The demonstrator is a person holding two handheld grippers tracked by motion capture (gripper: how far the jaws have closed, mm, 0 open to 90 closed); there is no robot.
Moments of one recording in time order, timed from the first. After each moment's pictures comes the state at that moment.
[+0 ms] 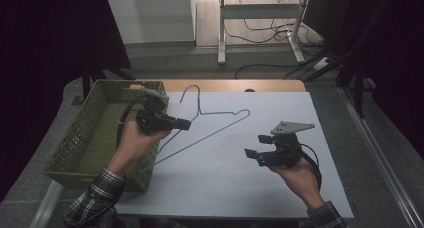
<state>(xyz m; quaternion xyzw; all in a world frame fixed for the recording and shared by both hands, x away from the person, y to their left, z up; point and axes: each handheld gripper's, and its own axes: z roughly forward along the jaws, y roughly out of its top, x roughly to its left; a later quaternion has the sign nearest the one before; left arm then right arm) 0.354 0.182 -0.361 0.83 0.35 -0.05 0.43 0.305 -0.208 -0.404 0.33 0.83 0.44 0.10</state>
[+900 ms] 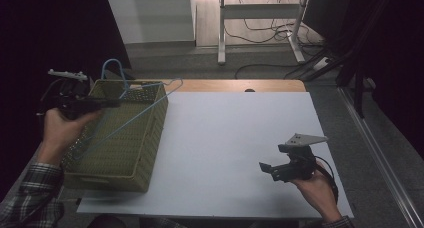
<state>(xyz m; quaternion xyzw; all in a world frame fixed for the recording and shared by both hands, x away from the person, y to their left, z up) 0.341 0.356 -0.332 0.78 0.45 0.06 0.44 0.291 -0.245 -0.429 0.36 0.83 0.41 0.11</state>
